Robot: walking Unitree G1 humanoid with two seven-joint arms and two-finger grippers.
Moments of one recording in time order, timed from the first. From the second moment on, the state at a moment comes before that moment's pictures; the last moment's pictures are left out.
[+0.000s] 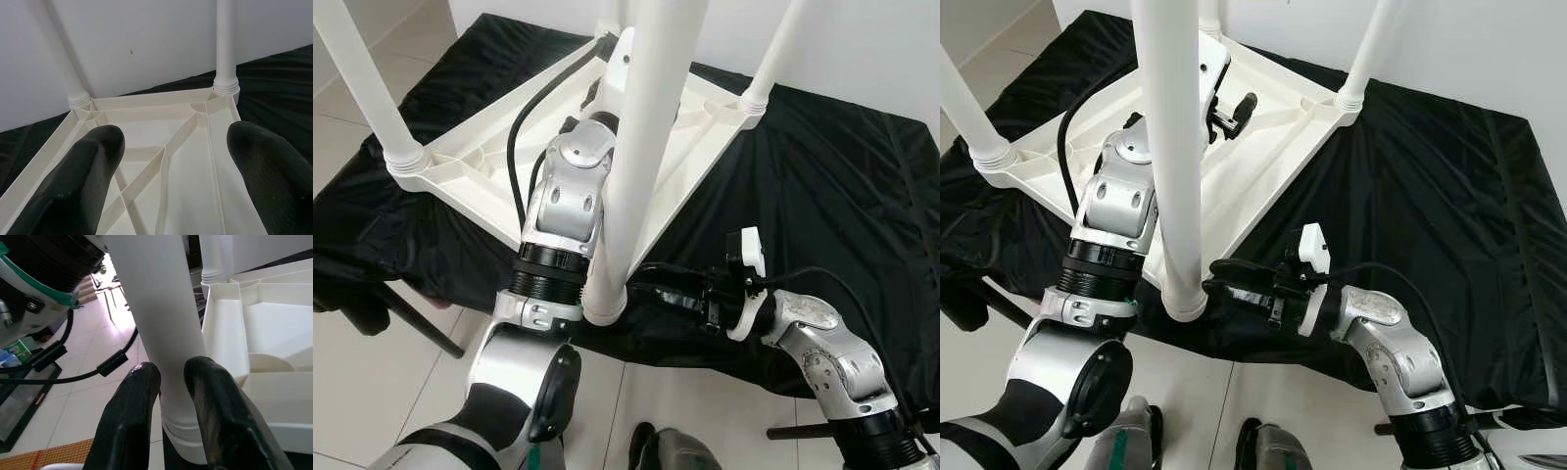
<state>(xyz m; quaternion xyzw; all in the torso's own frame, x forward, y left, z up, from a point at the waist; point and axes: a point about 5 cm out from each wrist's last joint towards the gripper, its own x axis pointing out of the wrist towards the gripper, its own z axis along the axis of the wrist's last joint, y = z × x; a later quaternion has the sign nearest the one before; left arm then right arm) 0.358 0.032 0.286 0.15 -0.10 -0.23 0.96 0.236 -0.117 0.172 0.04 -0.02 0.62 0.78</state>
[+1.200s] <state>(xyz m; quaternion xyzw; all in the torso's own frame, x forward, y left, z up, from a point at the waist) 0.336 0.164 0.265 0.22 -0.04 -0.10 0.97 0.250 -0.079 0.185 0.06 -0.05 0.64 0.76</state>
